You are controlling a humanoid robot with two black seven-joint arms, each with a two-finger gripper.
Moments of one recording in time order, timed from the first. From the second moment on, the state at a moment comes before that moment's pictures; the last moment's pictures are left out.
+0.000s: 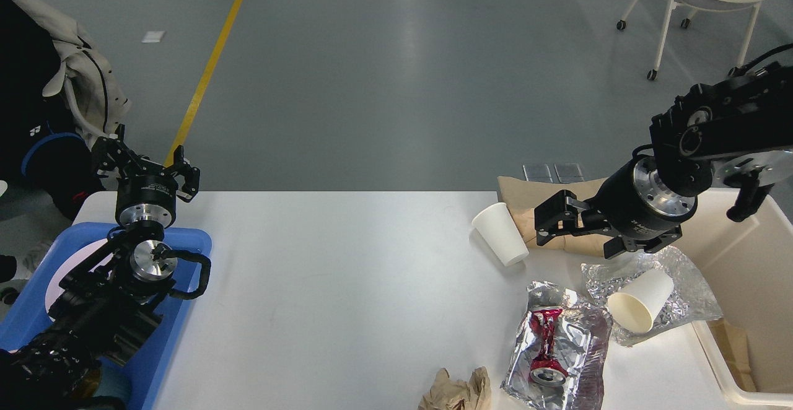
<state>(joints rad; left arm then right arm) -0.66 0.20 -0.93 -0.49 -0.16 -0.19 -0.55 2.19 -0.35 -1.28 1.65 0.00 0.42 -0.03</state>
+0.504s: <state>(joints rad) -0.66 0.20 -0.94 -0.49 -0.16 -0.19 -0.55 1.68 -0.34 -1.28 1.10 0.52 0.23 -0.11</state>
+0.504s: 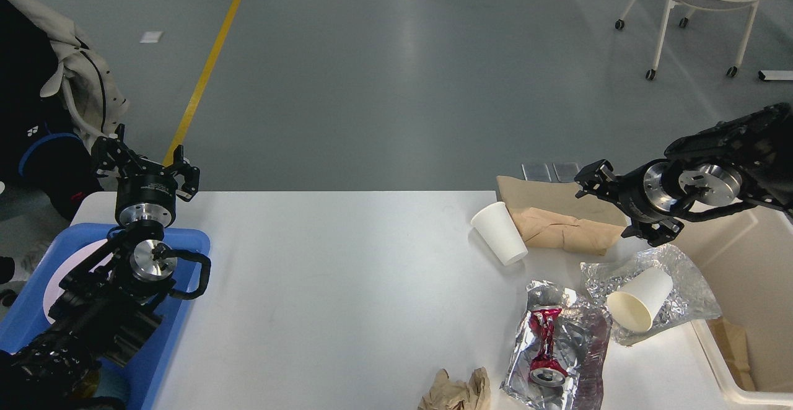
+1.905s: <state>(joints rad) -0.66 0.20 -0.94 -0.49 -0.16 -0.19 -0.55 0.99 -0.09 -0.59 0.30 0.80 -0.16 -0.21</state>
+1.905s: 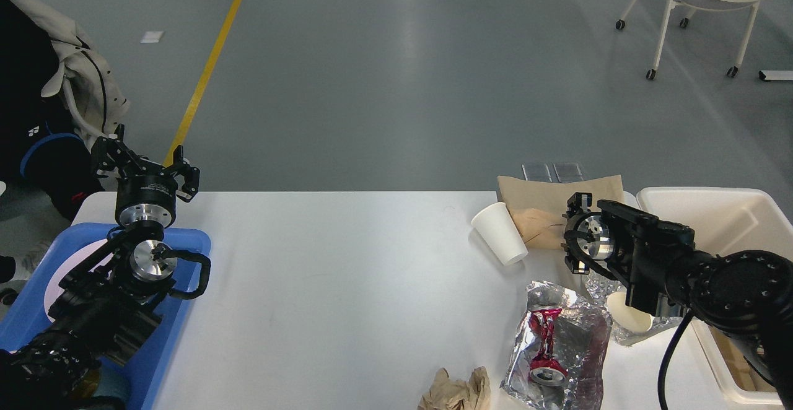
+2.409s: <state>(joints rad) -0.66 0.20 -0.94 -0.49 -0.16 -0.19 -0.55 0.95 -0.08 -0.52 0.30 0.80 -0.24 -0.21</state>
